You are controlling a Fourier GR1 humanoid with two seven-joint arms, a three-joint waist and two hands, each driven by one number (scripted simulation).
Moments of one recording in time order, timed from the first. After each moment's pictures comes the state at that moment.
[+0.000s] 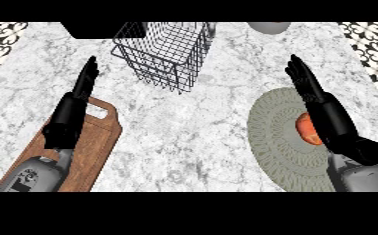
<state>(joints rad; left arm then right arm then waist) -0.21 0.48 -0.35 -1.55 0.14 0.40 -0.03 -0.16 -0.38 0.18 -1.63 -0.14 -0.02 -0.16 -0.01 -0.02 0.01</state>
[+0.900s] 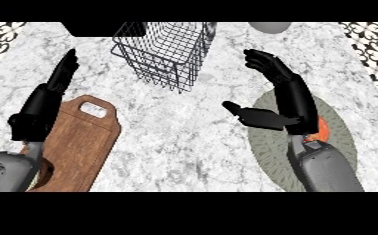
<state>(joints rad) -0.21 0.57 -0.23 -1.52 0.16 0.22 -0.05 -0.32 -0.19 0.23 -1.62 -0.05 -0.25 0.07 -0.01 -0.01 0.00</state>
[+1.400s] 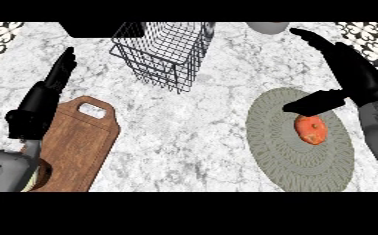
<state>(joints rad) -0.22 0.58 -0.22 -1.52 0.16 0.22 -0.03 -0.50 -0.67 0.29 -1.62 0.18 0.07 0.49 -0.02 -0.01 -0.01</state>
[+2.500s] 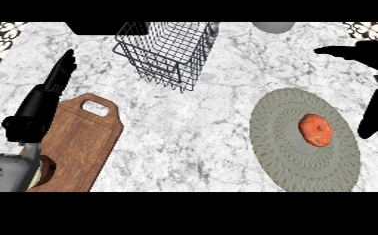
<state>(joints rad) -0.19 0.53 -0.16 -1.52 0.11 0.14 -0.06 -0.63 -0.86 0.25 -1.49 -0.06 0.80 0.71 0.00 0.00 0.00</state>
